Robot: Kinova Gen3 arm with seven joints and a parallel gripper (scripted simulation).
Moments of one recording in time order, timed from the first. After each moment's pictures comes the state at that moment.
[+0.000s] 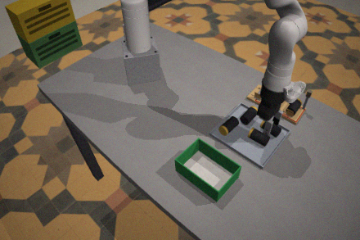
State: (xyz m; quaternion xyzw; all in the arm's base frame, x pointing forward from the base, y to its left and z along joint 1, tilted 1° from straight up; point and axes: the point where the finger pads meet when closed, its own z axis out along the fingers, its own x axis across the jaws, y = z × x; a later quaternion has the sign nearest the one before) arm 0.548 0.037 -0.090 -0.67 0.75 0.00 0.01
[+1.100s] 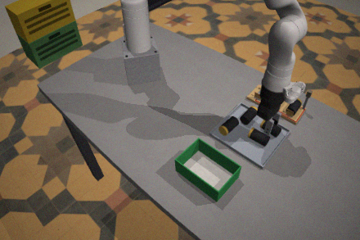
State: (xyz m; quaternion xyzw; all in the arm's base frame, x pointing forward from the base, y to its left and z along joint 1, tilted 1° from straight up) arm 0.547 0.037 -0.091 -0.67 0.75 0.00 0.01
